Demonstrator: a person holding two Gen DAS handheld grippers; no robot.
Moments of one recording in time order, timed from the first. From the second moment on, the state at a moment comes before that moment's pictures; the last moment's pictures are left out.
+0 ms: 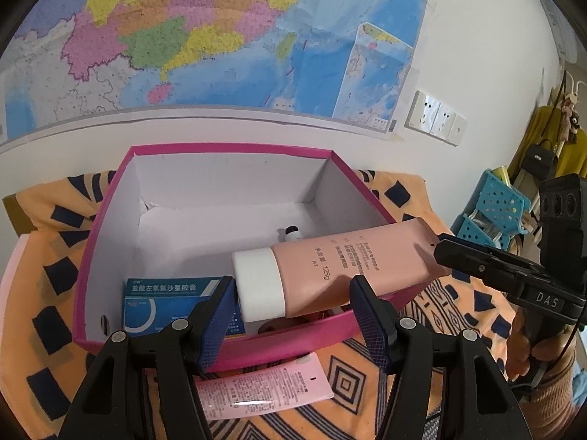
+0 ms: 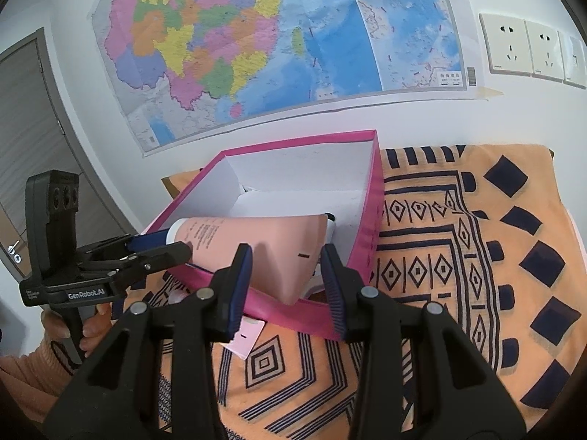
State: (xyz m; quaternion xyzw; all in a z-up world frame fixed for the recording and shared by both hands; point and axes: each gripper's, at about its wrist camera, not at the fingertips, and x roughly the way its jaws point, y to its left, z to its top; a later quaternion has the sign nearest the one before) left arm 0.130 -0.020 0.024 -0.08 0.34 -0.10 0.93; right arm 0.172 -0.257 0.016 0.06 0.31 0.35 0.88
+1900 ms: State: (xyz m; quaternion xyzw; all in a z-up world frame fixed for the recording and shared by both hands) left arm 0.062 0.035 0.025 -0.08 0.30 -0.03 0.95; right arm 0.131 -0.239 0.014 0.06 0.32 0.41 0.85
